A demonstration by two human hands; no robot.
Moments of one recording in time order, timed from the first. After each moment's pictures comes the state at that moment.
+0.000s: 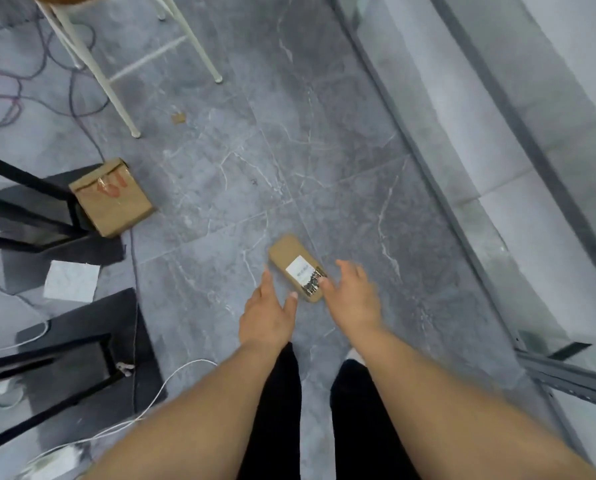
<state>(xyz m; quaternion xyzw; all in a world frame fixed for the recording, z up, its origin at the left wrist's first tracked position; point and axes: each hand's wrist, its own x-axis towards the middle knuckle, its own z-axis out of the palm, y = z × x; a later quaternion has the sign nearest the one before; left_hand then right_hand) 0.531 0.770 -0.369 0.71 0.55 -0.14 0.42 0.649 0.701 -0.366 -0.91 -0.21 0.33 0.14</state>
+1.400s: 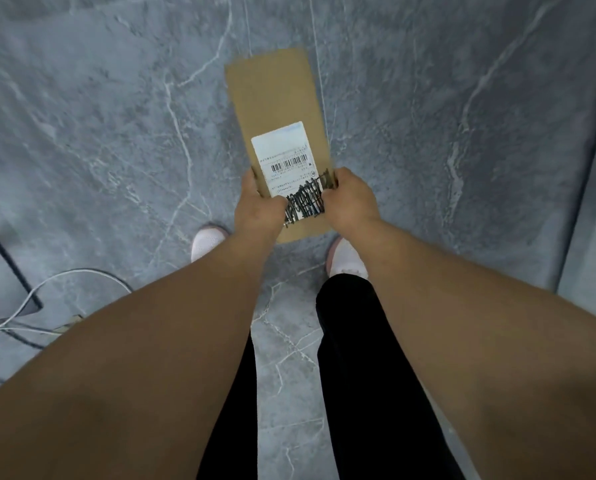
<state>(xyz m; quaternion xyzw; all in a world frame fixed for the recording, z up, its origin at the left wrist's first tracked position) 0.629 0.786 -0.788 0.34 0.73 -0.10 0.59 0.745 0.741 -0.786 -0.83 -0.20 0.52 -0.01</state>
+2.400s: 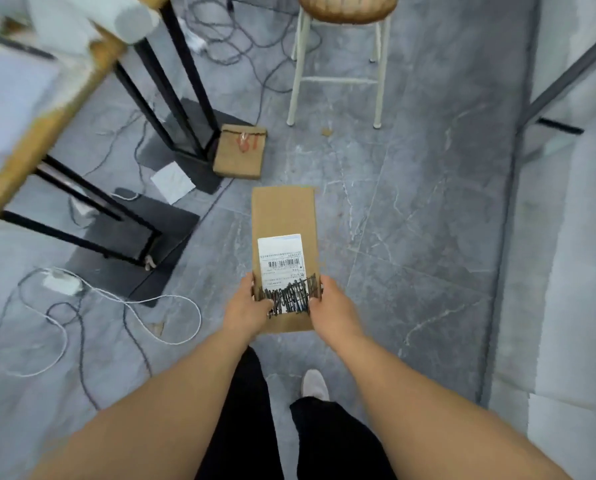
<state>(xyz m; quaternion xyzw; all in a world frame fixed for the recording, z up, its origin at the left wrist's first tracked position) 0.547 0.740 -0.338 0.36 0.77 0.14 0.51 0.690 0.745 -0.332 -0.72 -0.52 0.45 0.05</state>
